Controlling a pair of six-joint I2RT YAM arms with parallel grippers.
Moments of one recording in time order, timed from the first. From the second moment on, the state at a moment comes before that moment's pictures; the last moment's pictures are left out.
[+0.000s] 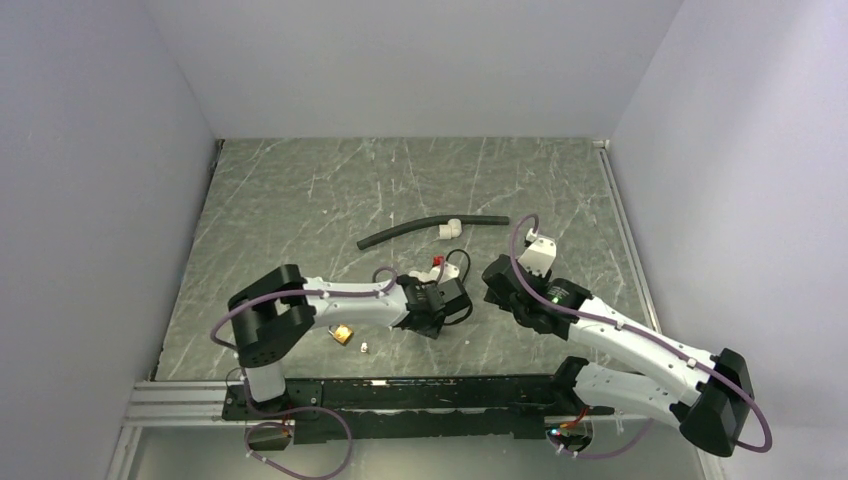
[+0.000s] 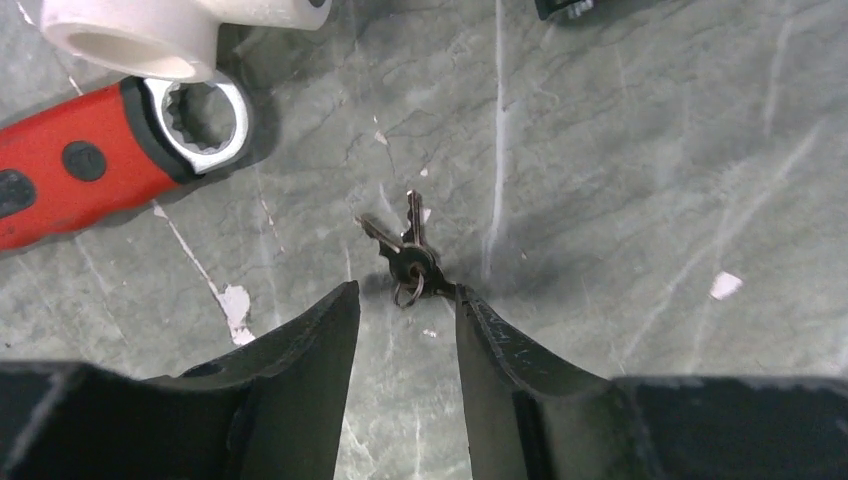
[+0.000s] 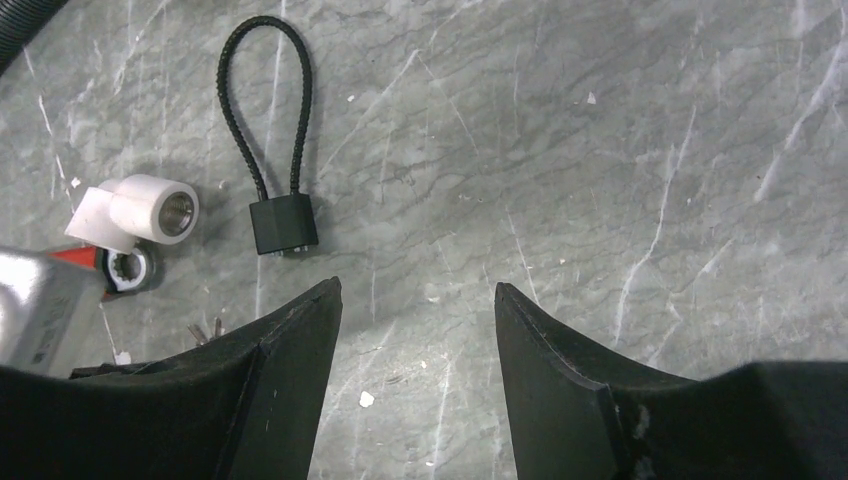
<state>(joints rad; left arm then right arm) -1.19 1.77 1.13 -0.59 -0.37 -0.73 0.87 0.96 0.71 -0.76 0.62 1.03</state>
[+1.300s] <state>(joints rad) -1.15 1.74 1.05 -0.48 -0.32 -0.90 0.87 0.95 0.70 -0.72 0.59 0.97</state>
